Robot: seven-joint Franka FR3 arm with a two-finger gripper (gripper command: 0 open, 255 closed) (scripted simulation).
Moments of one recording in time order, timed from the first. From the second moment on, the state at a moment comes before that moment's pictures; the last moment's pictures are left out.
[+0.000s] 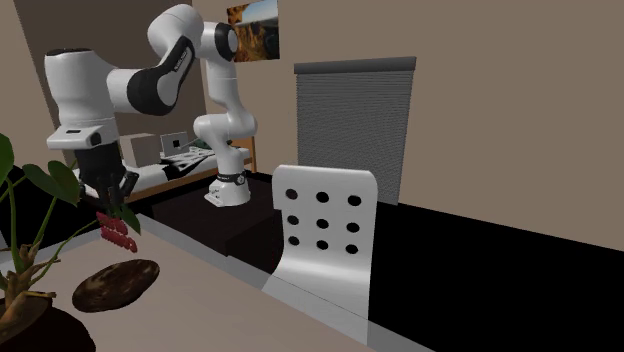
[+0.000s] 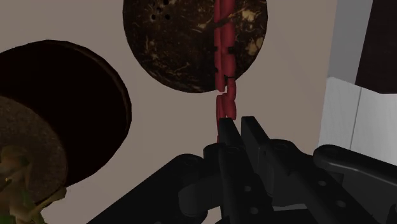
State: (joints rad) arm -0.58 0.10 -0.59 -2.12 0.05 2.19 -1.24
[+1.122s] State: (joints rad) arm -0.64 0.24 -0.58 -2.17 0.16 2.36 -1.37
